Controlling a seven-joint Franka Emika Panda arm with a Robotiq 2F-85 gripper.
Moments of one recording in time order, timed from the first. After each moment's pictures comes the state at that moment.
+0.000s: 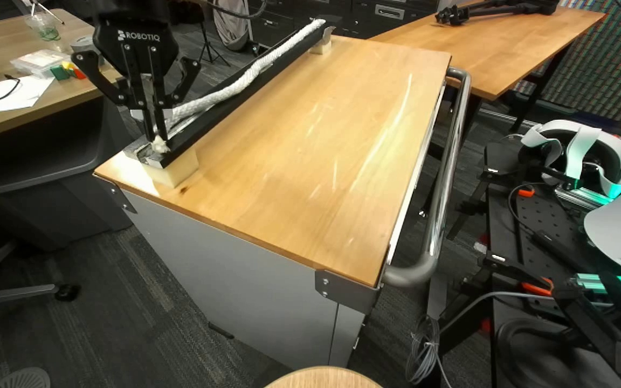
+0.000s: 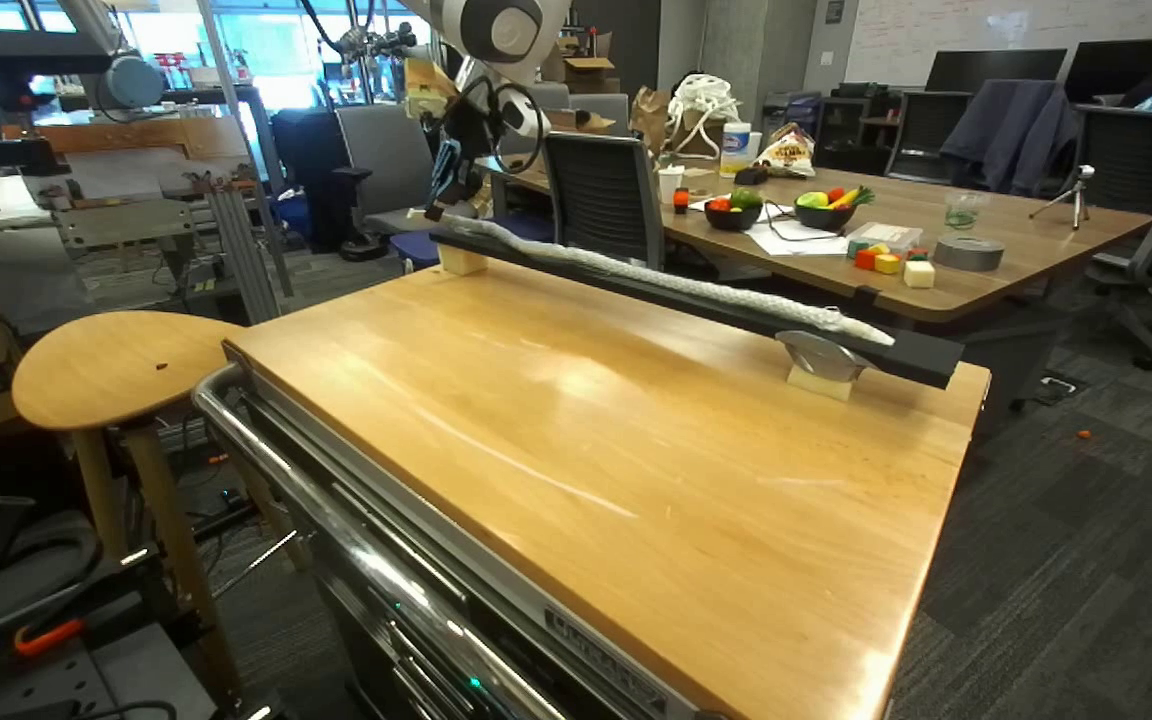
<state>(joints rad) 0.12 0.82 0.12 -1.06 0.44 1.68 0.65</state>
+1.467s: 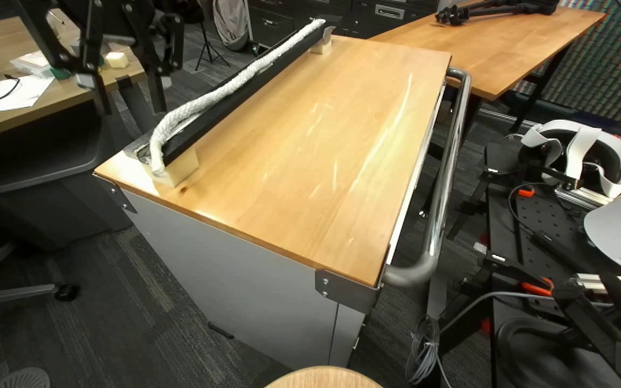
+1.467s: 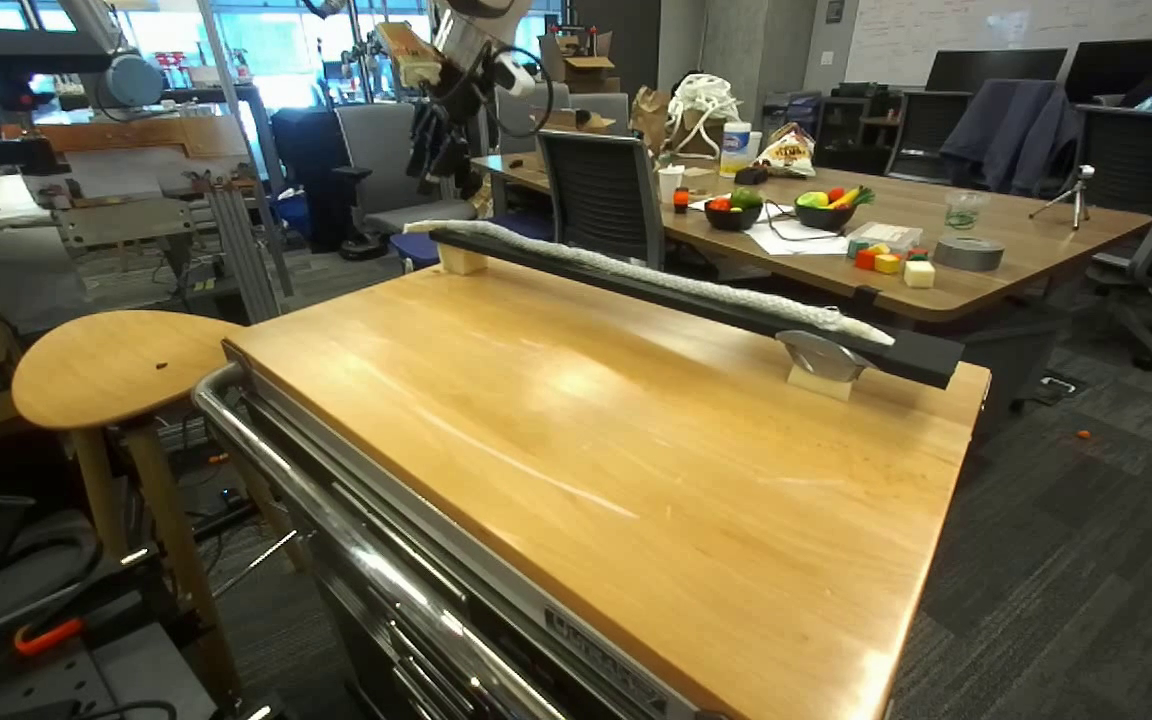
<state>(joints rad) 0.15 0.78 0.13 -1.01 0.39 1.62 0.49</state>
